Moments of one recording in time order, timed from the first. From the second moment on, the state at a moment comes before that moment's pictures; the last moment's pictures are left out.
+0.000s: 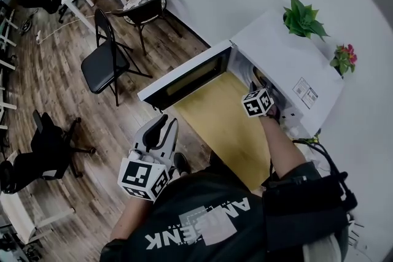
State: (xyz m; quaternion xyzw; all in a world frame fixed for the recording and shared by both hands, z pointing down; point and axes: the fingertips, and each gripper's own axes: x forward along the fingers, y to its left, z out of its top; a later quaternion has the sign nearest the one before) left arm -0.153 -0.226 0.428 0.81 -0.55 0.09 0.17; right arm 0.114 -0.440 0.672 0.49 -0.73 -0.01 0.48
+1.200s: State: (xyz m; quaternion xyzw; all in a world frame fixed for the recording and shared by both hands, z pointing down) left arm -0.190 -0.229 0.414 0.82 -0.54 0.07 0.16; right arm 0.058 -0.388 0.636 0.46 -0.77 0.05 0.44
